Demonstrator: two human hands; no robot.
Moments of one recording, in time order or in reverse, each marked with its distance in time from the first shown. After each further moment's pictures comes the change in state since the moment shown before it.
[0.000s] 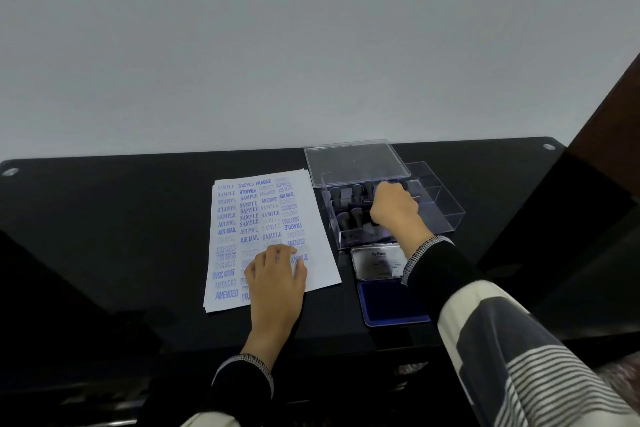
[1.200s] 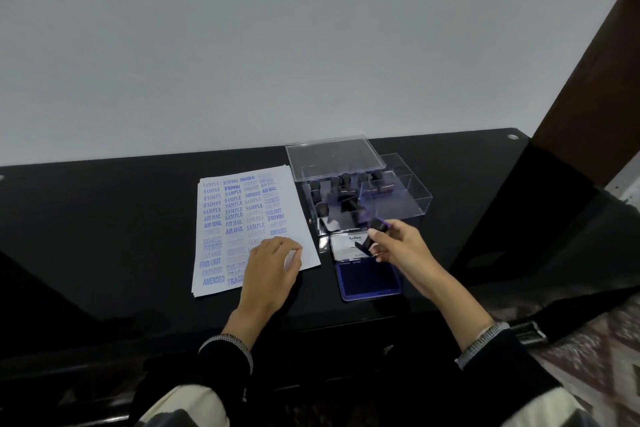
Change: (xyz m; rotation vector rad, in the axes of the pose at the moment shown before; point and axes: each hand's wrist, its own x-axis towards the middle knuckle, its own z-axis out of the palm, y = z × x) left_hand -0.006 0.013 -0.019 -0.172 -0.117 0.280; right_hand -0.090 0.086 0.029 1.263 -0.175 0.033
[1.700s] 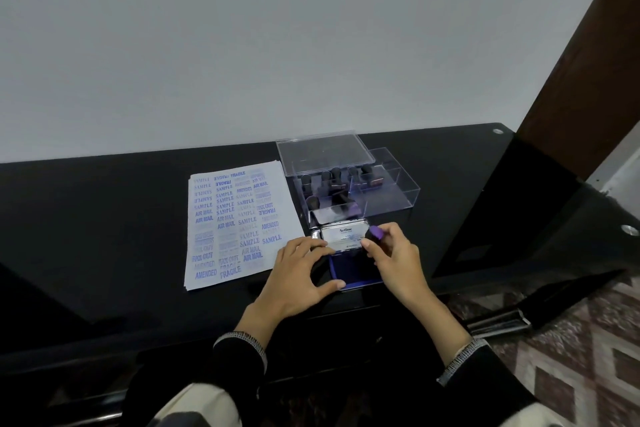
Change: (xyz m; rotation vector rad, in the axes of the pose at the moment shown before) left_hand -0.006 0.034 0.016 -0.026 -0.314 0.181; right_hand -0.026 0.033 -0.001 -0.380 0.191 -0.286
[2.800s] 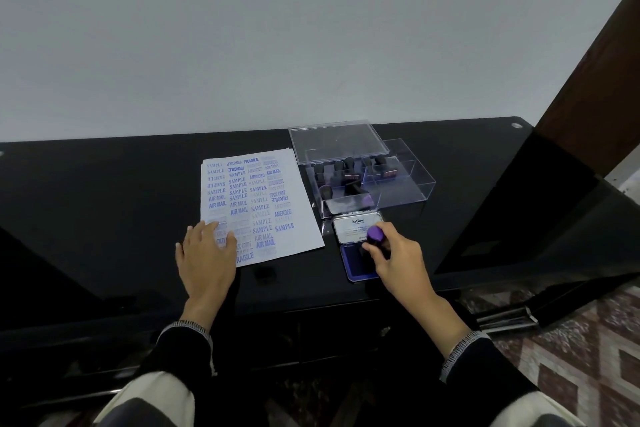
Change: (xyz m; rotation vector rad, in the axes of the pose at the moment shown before) left_hand -0.044 -0.089 -0.054 0.109 0.437 -0.757; right_hand -0.004 0.010 0.016 -0.415 0.027 -0.294
